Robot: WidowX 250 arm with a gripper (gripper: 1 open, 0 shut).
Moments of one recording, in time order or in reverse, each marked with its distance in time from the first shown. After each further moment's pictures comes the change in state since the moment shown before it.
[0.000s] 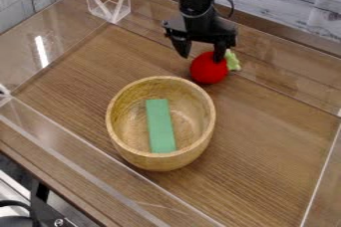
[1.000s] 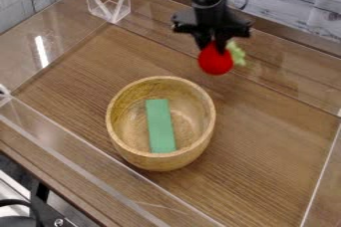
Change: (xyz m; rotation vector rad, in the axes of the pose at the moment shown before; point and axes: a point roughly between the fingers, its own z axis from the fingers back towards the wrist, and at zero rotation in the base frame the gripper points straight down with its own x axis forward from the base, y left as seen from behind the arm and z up) arm 0.002 -0.034 0.042 -0.047 -0.031 0.009
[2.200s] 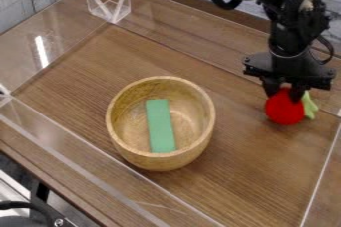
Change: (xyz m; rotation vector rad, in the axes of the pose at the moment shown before) arm -0.052 -0.088 -0.027 -0.086 0.073 -0.088
